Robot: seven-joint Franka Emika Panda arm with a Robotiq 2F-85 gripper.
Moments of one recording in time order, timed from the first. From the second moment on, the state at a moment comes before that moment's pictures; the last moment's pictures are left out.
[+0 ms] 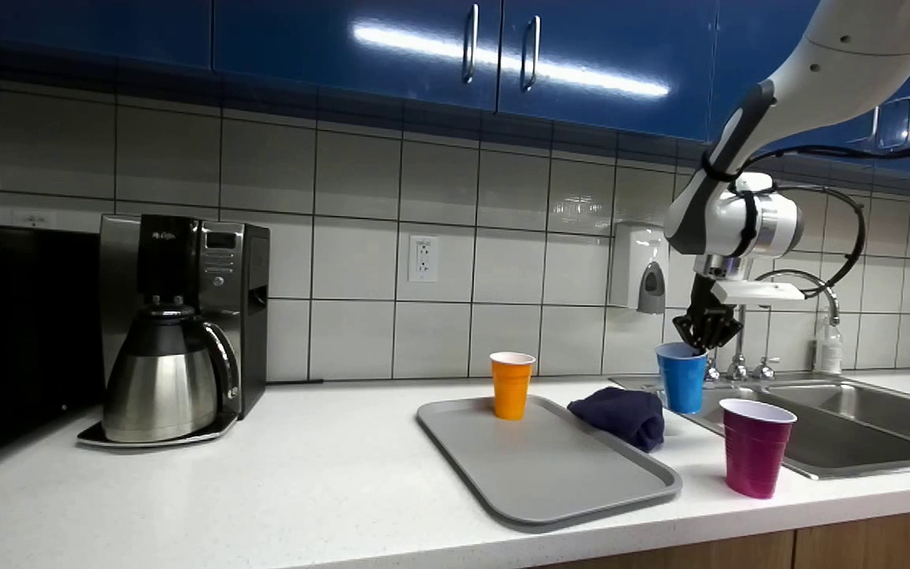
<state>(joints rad) -0.23 0.20 -0.15 -2.20 0.11 2.64 -0.36</state>
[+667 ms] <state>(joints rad) -0.26 0.24 -0.15 -2.21 0.13 2.64 -0.36</state>
